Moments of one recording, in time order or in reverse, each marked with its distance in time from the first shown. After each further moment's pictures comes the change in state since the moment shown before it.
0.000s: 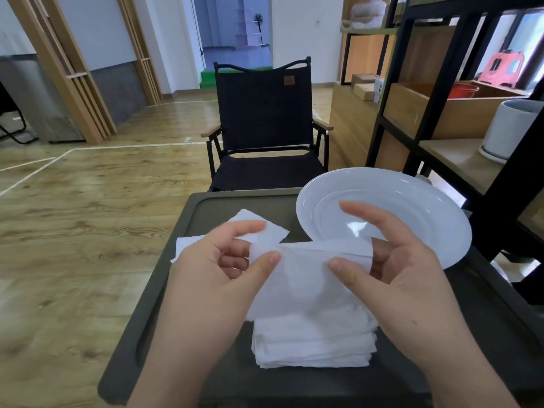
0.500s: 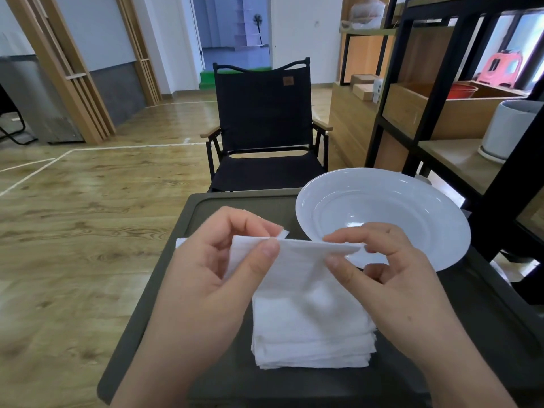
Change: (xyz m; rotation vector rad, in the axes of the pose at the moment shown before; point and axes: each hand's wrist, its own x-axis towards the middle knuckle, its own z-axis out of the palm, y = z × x) left_hand -0.007 0.022 -0.004 -0.091 -0.093 0.153; right_hand 0.001 0.007 0.000 -0.168 0.057 0.042
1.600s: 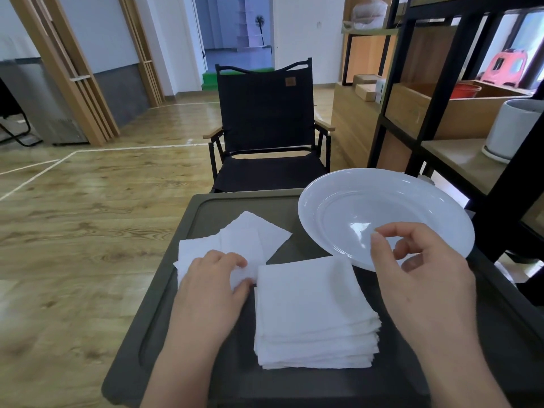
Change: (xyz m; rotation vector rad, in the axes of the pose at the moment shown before) left_hand 0.020 -0.104 -0.009 0.963 0.014 -0.166; right_hand 0.006 0.010 -0.004 -0.249 0.413 0.119
